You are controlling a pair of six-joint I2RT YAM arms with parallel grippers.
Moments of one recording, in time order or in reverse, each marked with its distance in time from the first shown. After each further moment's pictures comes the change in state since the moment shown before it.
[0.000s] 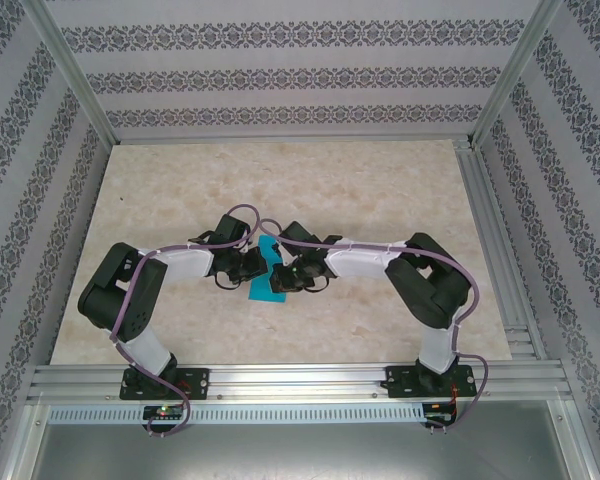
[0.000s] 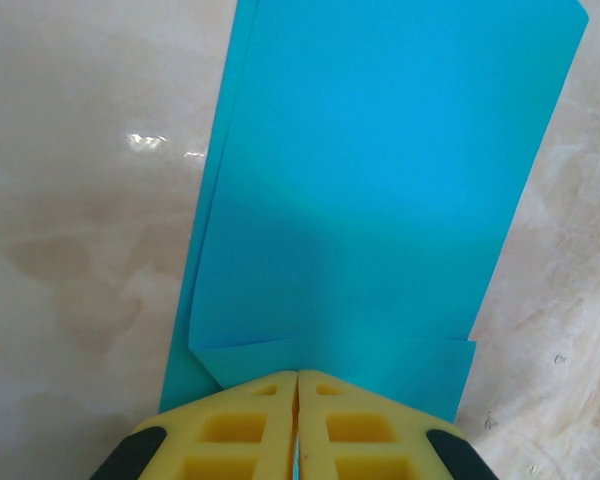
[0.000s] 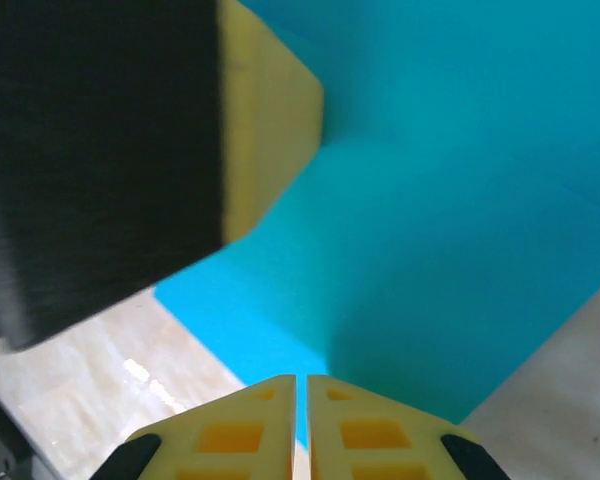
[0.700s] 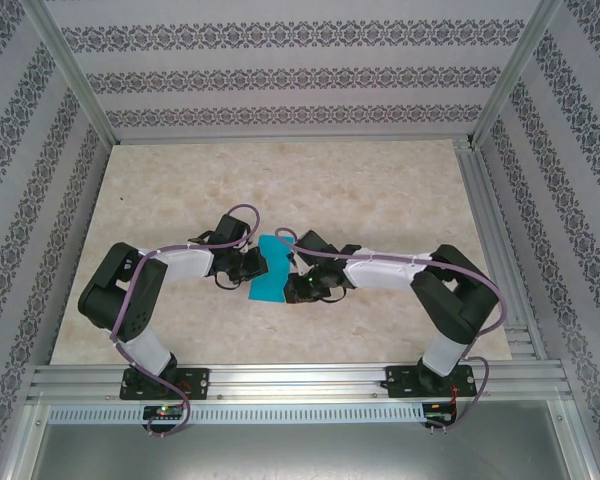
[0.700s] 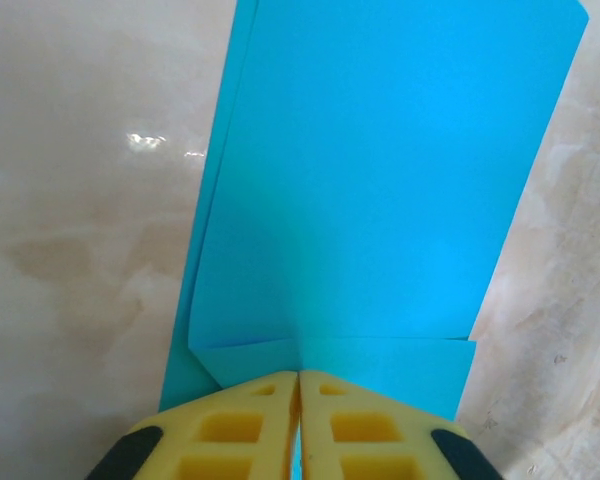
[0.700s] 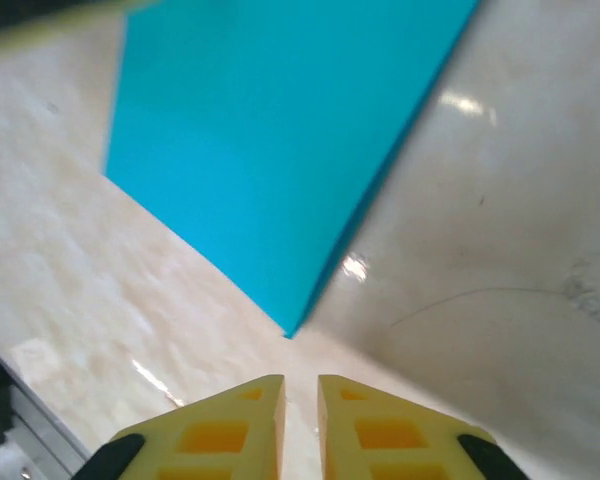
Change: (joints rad) left arm 0.000 0.000 0.000 0.002 0.004 -0.003; right arm -0.015 -0.191 -0.171 -0.012 0.013 0.007
